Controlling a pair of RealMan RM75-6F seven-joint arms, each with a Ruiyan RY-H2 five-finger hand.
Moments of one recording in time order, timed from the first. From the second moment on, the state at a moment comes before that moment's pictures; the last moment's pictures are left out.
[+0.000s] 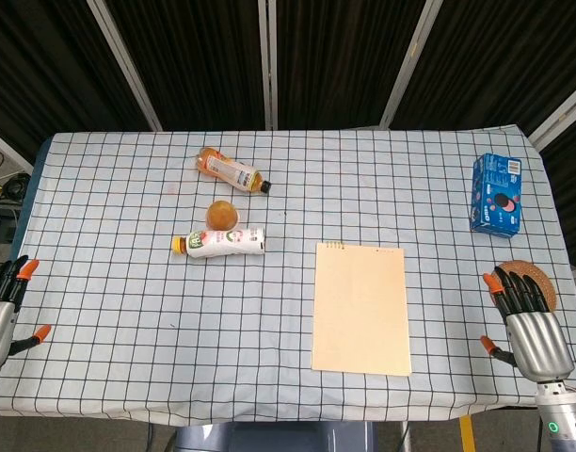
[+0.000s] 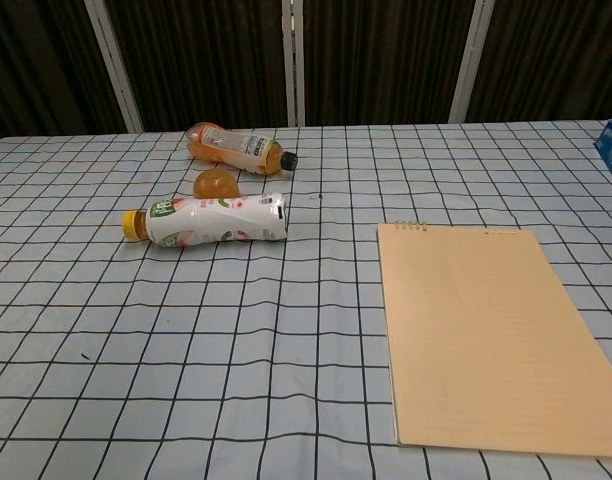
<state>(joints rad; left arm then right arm) -0.08 -1.12 -0.03 -1.63 1.48 1.48 0.12 0.10 -1.14 0.03 -1.57 -1.58 1.48 -0.10</state>
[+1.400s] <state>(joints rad) -0.09 -1.10 -0.06 -1.62 1.45 1.47 0.07 0.14 -1.36 -0.11 -1.49 -1.74 1.30 -0.20</state>
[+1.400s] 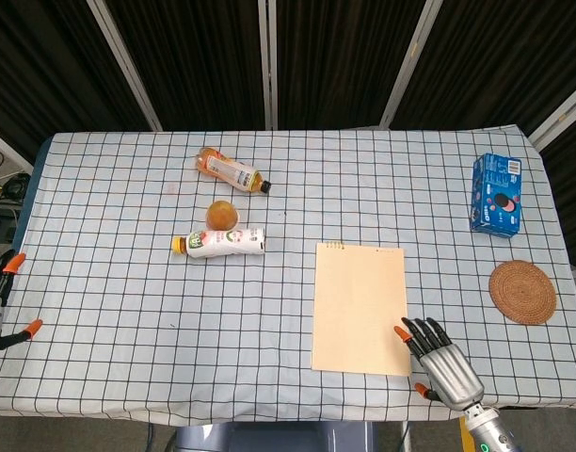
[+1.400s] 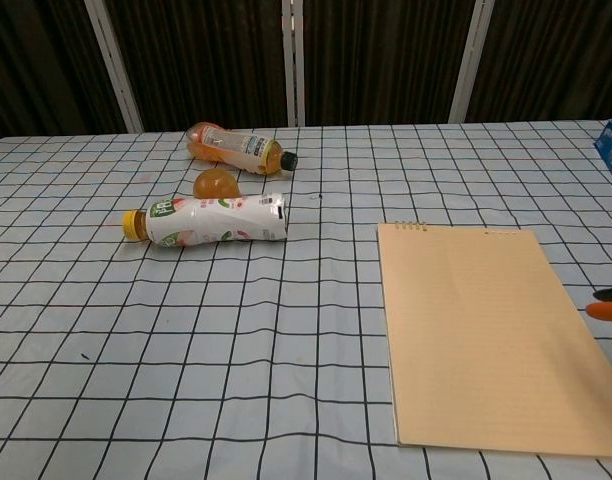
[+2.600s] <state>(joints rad) -0.09 -1.09 -0.06 -1.62 1.43 1.47 0.05 0.17 -1.49 -0.09 -1.44 -1.61 1.22 -0.26</state>
